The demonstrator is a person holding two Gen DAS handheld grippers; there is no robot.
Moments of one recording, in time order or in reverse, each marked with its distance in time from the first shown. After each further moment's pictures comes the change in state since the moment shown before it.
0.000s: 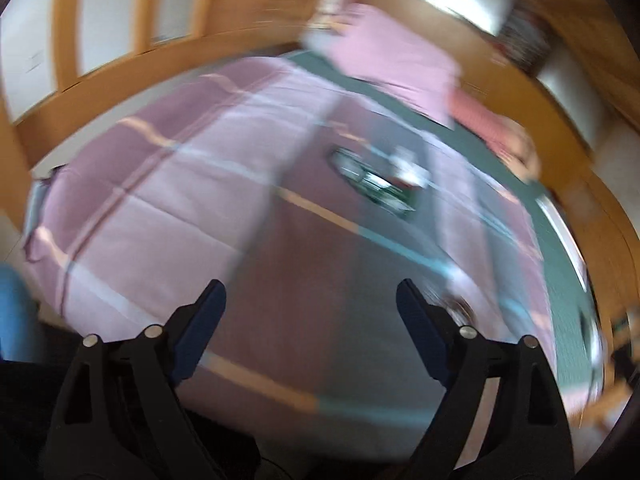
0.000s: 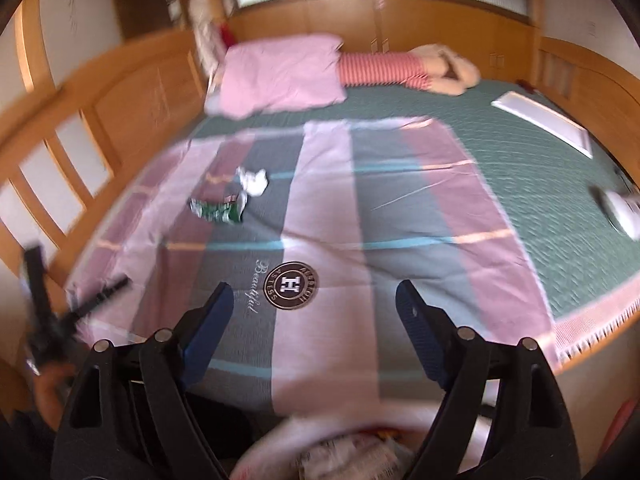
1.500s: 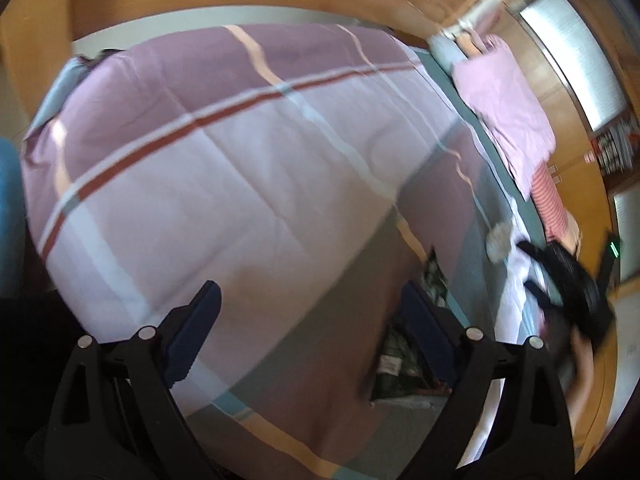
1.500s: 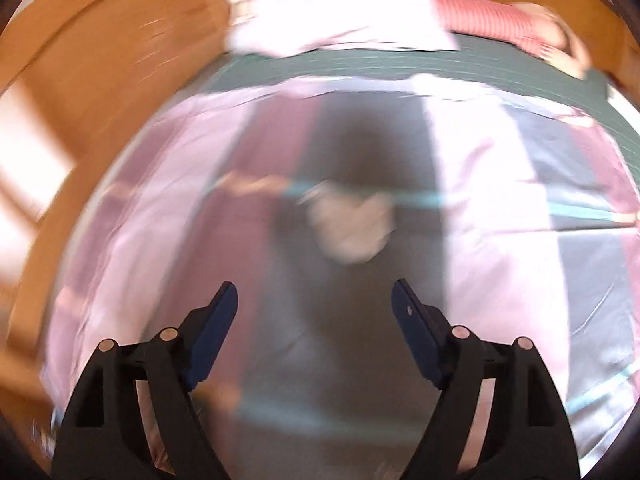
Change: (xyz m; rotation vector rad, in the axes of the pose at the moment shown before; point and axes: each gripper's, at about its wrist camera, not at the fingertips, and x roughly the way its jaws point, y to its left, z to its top) left arm 0.069 0.076 0.020 -0.390 0.110 0.056; right arm 0.286 0.098 0.153 0.029 0.134 0.047
